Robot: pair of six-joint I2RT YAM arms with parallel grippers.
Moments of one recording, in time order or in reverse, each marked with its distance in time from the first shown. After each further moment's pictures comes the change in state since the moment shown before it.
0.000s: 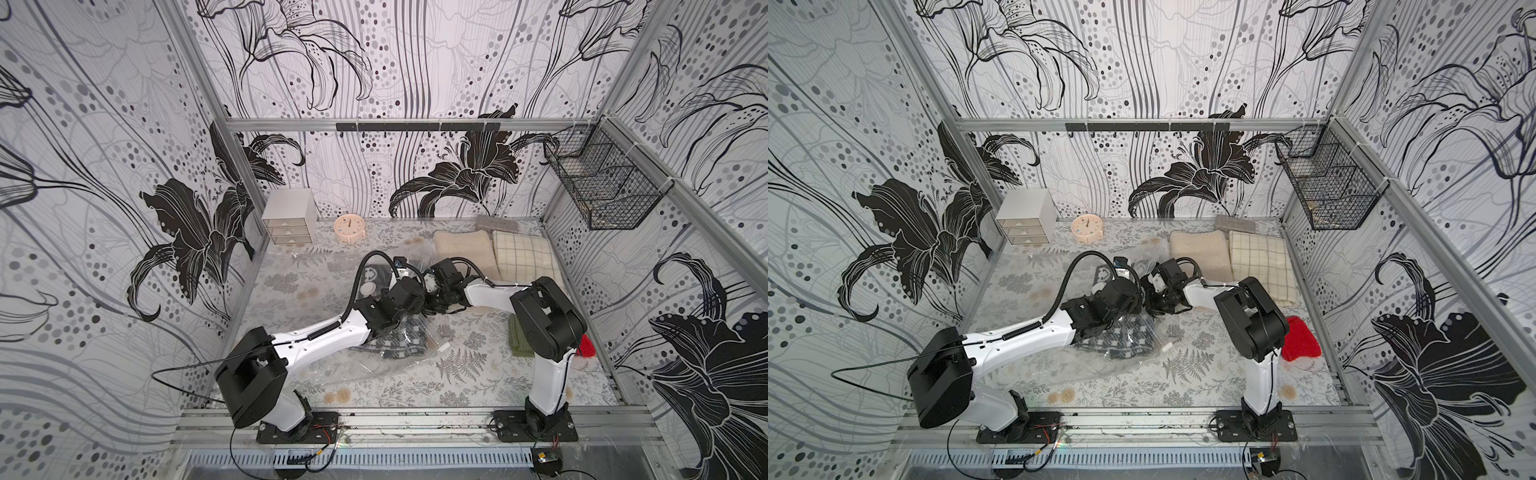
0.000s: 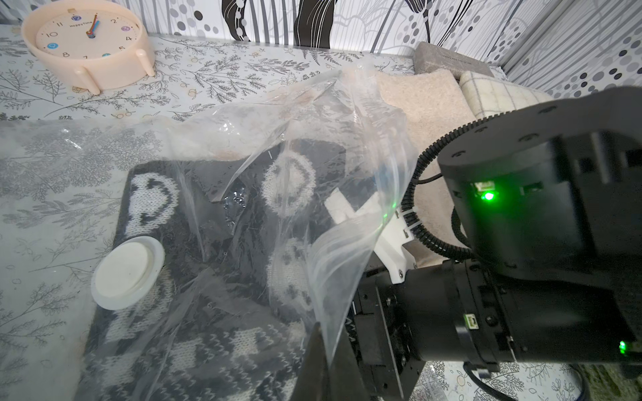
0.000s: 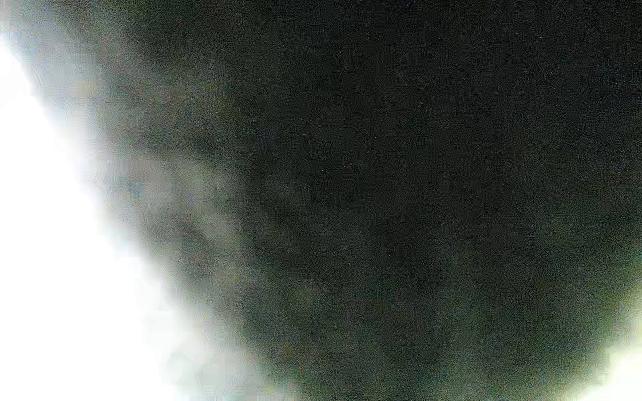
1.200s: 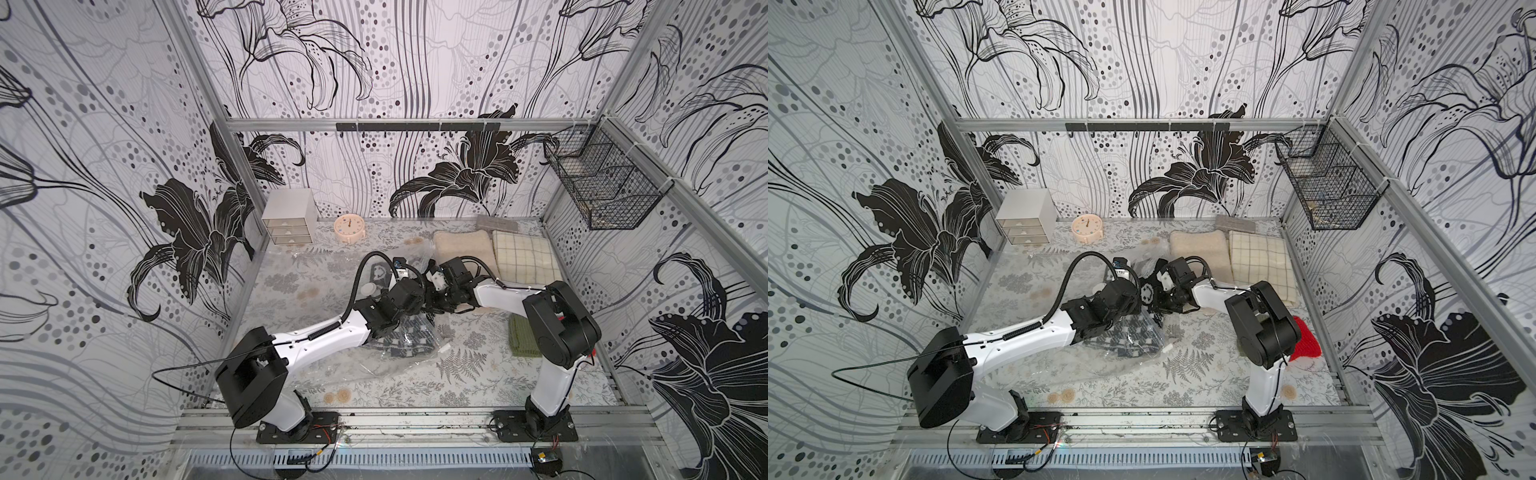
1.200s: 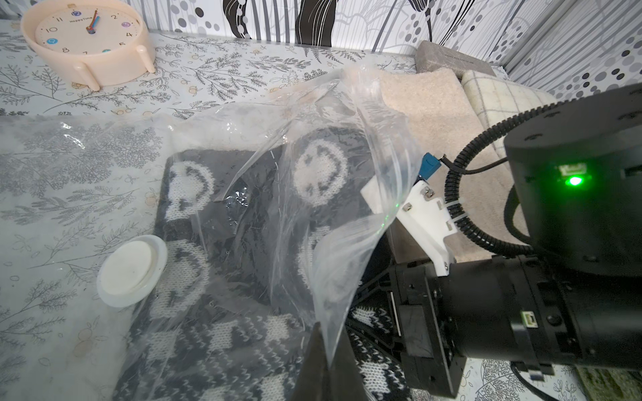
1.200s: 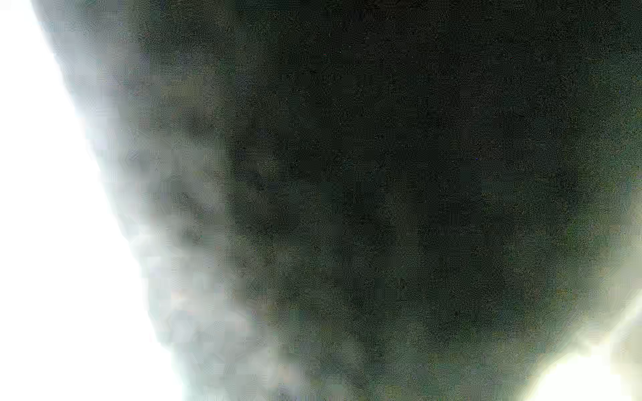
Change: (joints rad) left arm 0.000 0.000 -0.010 0.008 0.000 -0.006; right arm -0.042 -0.082 -0.057 -0.027 0.035 -0.012
